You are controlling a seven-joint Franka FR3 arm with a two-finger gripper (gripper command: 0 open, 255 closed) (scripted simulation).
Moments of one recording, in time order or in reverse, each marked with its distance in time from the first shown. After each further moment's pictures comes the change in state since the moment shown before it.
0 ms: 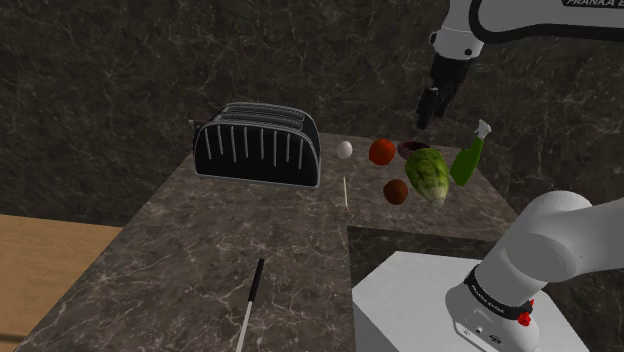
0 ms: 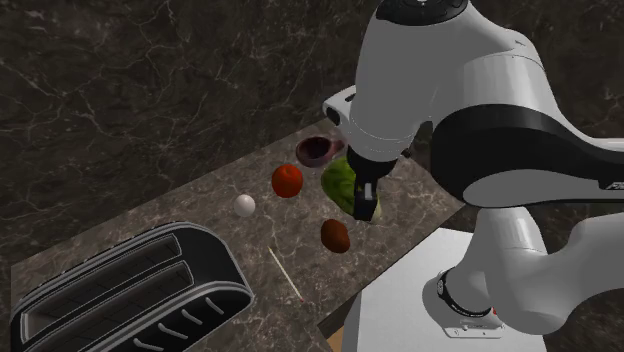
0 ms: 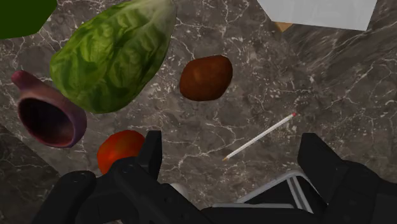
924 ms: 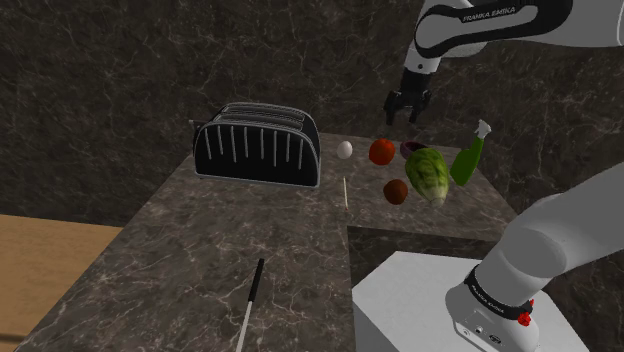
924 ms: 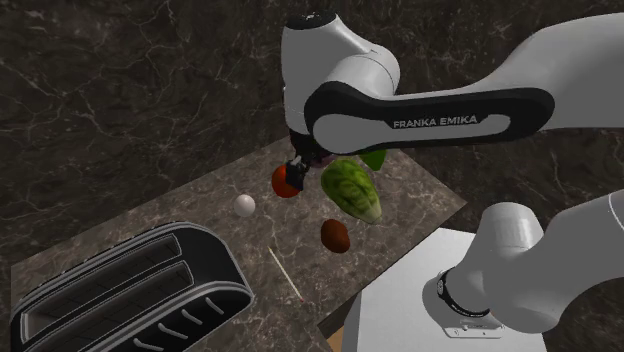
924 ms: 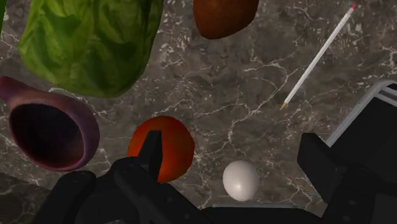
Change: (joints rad) arm -0.109 0.408 -0.115 0.142 0.075 0.261 0.164
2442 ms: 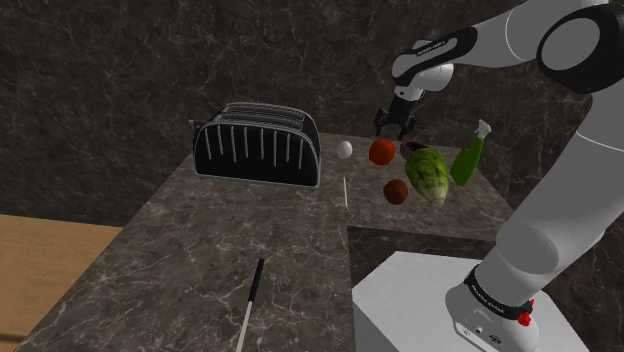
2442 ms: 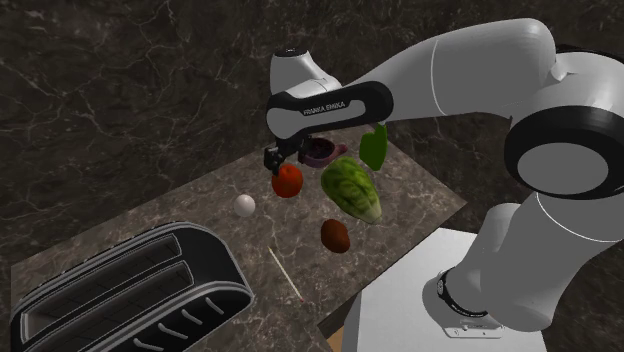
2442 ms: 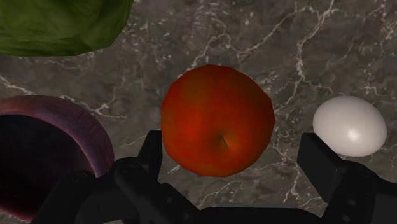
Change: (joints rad) arm -0.087 0.429 -0.116 0.160 0.197 0.247 0.066
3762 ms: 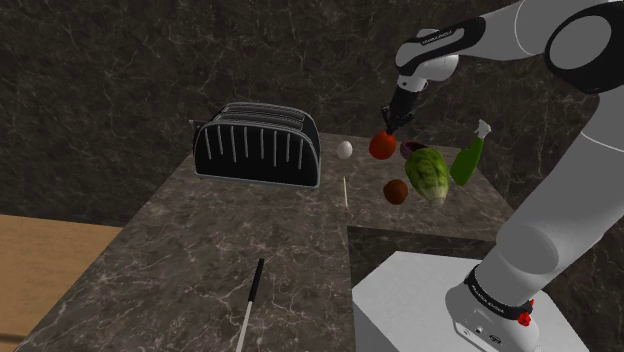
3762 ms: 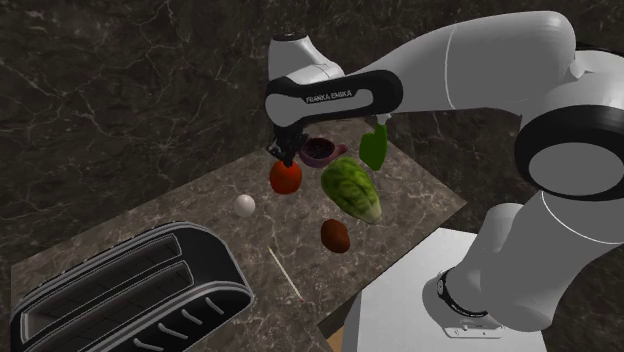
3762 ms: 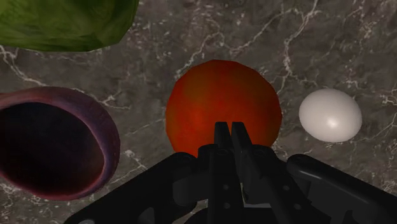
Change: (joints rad) arm 0.001 -0.030 -0.001 0.045 -0.014 -0.073 0.016
